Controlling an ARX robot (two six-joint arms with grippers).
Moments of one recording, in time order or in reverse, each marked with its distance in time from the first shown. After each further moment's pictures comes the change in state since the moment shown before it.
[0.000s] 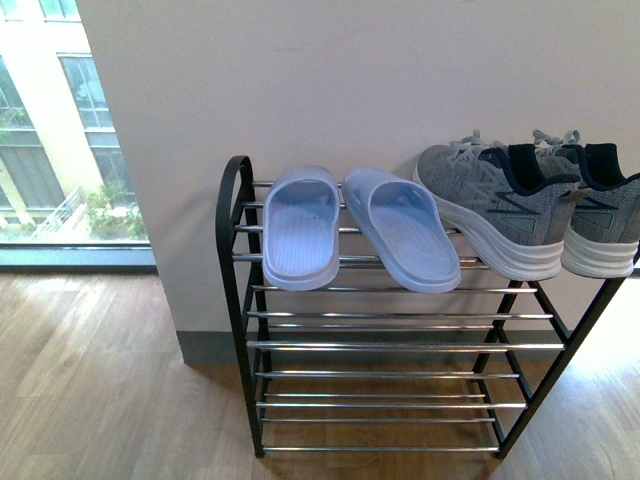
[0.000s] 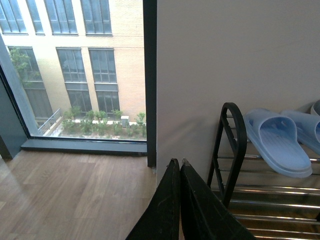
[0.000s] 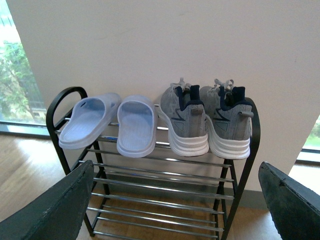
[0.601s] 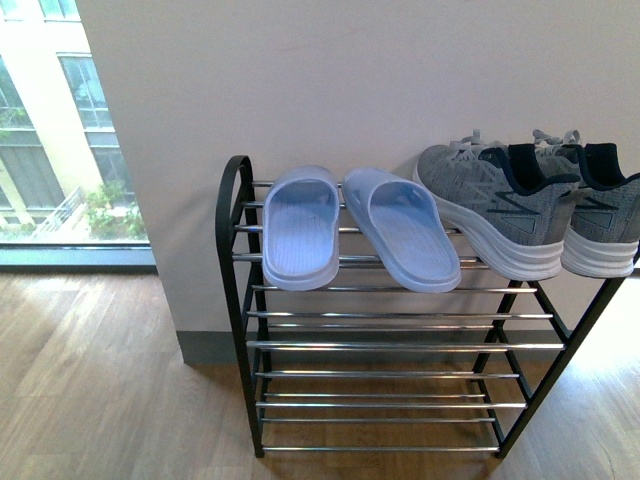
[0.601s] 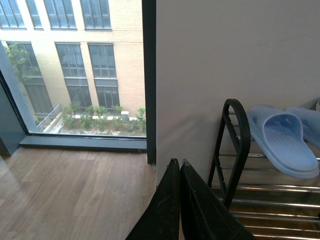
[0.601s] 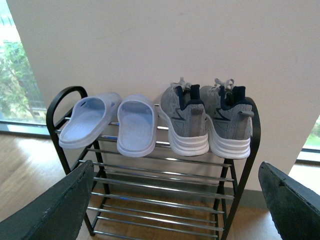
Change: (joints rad) left arm 0.000 0.266 0.000 0.254 0.000 0.000; right arm 0.000 0.000 0.000 0.000 0.000 0.000
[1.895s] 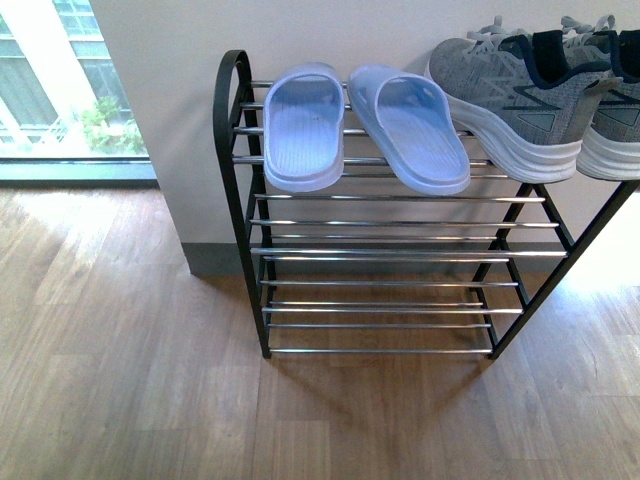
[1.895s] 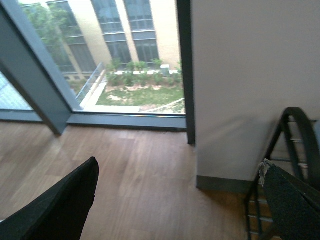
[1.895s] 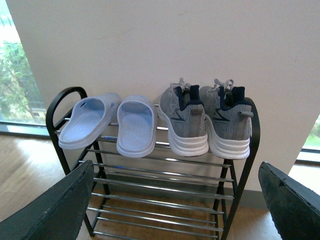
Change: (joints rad) left arm -0.027 0.719 0.655 -0.113 -0.173 0.072; right arm 0.000 0.000 0.000 0.000 0.000 0.000
